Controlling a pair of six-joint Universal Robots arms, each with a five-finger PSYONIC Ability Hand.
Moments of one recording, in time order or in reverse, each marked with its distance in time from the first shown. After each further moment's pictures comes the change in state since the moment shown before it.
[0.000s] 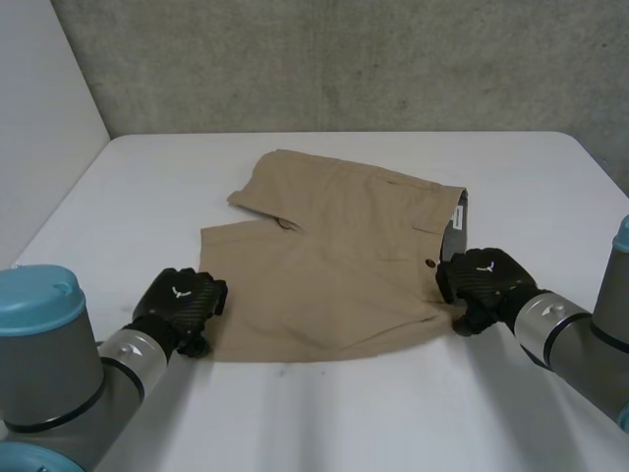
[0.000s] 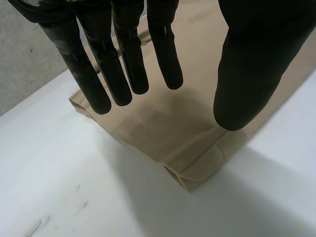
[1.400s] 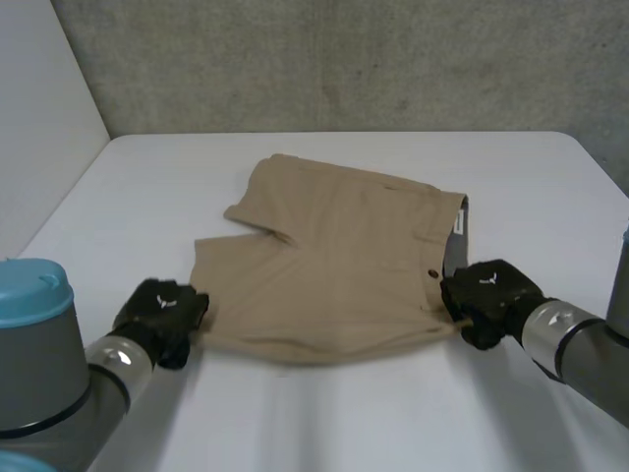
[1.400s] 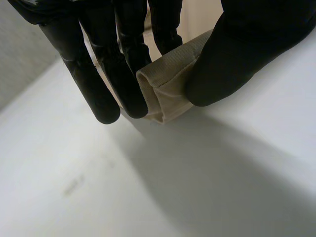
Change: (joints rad) left arm -0.009 0.081 0.000 -0.181 -0.091 0.092; right arm 0.010 -0.080 0.010 0.184 0.026 -0.106; left_hand 0.393 0.513 0.502 0.515 0.495; right_hand 0.347 0.469 0.471 0.495 0.470
